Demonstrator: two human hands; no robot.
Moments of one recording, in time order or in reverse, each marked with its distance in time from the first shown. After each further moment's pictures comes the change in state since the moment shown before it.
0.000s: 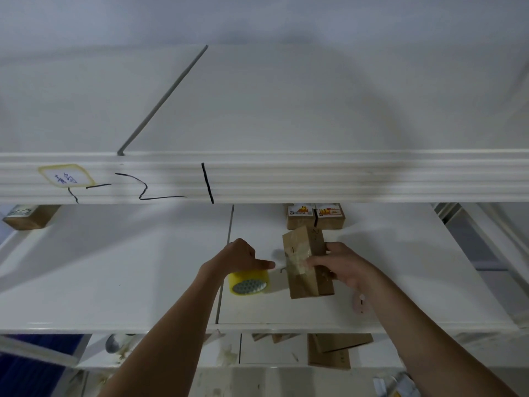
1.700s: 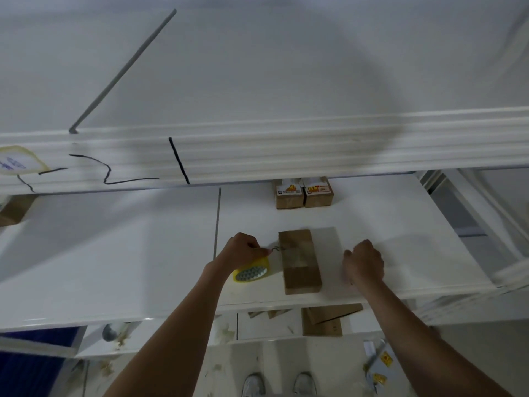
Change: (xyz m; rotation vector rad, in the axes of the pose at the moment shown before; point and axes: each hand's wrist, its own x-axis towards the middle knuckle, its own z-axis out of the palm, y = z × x) left_hand 0.009 0.000 0.049 -0.308 0.050 0.081; right_hand 0.000 0.083 -0.024 -0.548 0.808 0.175
